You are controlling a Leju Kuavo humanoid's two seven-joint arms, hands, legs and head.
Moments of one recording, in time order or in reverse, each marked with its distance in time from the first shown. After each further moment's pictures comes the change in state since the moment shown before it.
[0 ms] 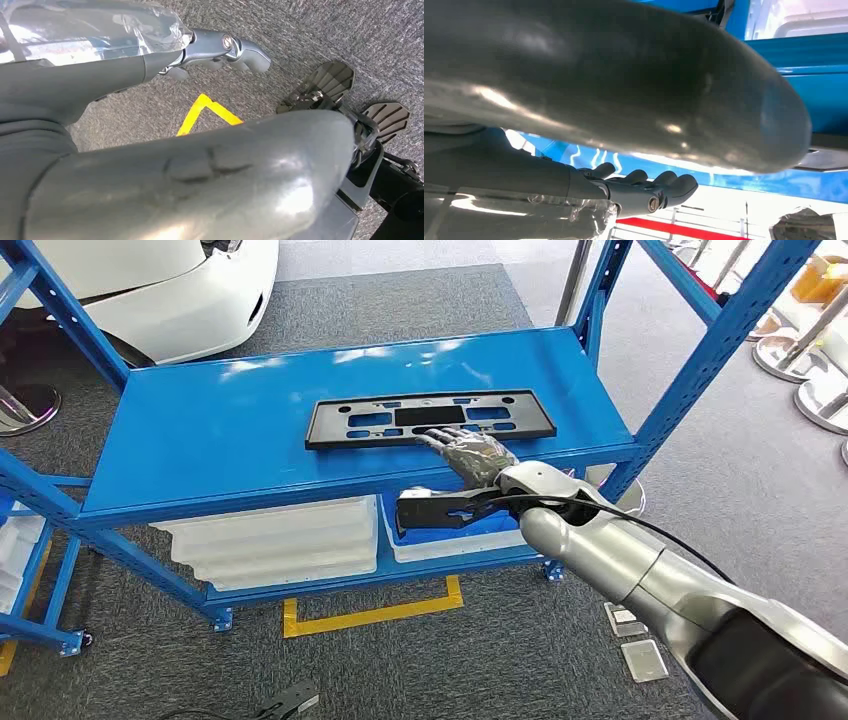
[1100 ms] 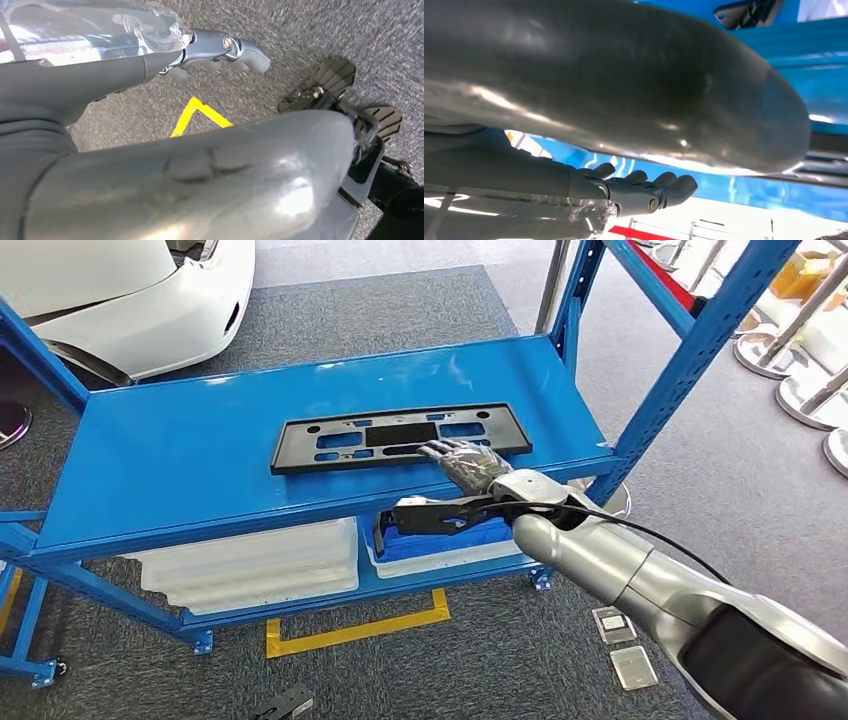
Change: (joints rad) left arm 0.002 -0.005 0.001 -0.014 0.000 0.003 0.014; right arm 0.024 -0.028 0.017 0.006 0.003 0.003 0.053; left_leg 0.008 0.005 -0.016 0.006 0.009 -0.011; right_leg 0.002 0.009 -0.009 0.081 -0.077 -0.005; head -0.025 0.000
